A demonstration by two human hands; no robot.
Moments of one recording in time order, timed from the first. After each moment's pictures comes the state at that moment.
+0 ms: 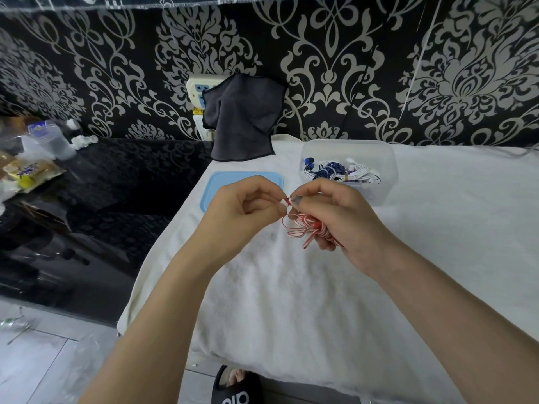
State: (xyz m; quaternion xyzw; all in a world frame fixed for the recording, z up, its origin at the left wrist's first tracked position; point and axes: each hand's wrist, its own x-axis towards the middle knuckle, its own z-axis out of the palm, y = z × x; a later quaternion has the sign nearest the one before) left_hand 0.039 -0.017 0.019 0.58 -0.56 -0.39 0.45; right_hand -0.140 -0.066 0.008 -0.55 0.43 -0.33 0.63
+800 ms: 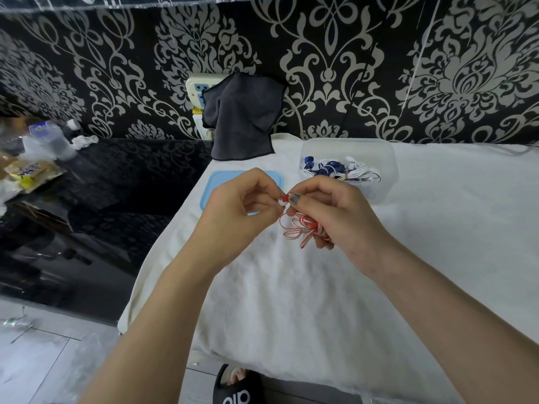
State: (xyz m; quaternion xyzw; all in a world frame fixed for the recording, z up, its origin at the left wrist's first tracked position) left_hand 0.035 -0.015 0.020 0.58 -0.60 -0.33 0.44; right_hand -0.141 -0.062 0.010 -0.59 0.42 -0.34 0.59
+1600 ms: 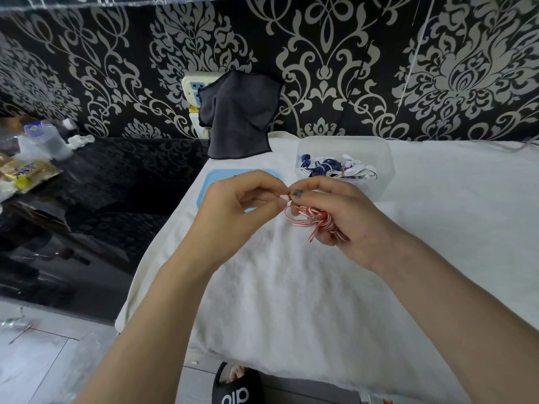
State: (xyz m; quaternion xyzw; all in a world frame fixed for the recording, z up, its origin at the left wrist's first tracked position) left_hand 0.031 -0.014 0.024 0.57 -0.60 -0.33 0.45; right_hand -0.146 -0.066 0.017 -0.50 0.43 -0.30 0.69
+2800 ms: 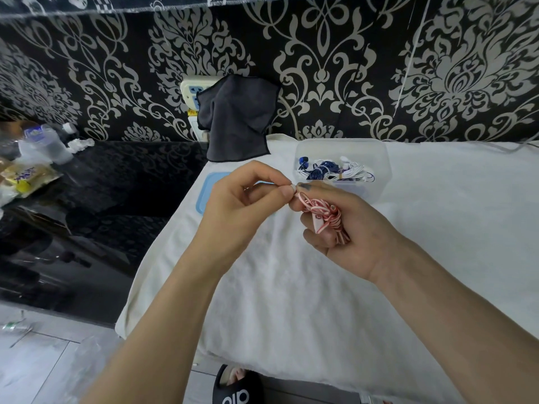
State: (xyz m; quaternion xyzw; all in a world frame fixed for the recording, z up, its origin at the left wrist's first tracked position) left_hand 0.014 -0.017 0.029 0.48 -0.54 -0.41 0.56; right_hand -0.149 -0.061 0.020 -0.33 0.33 -0.32 0.83
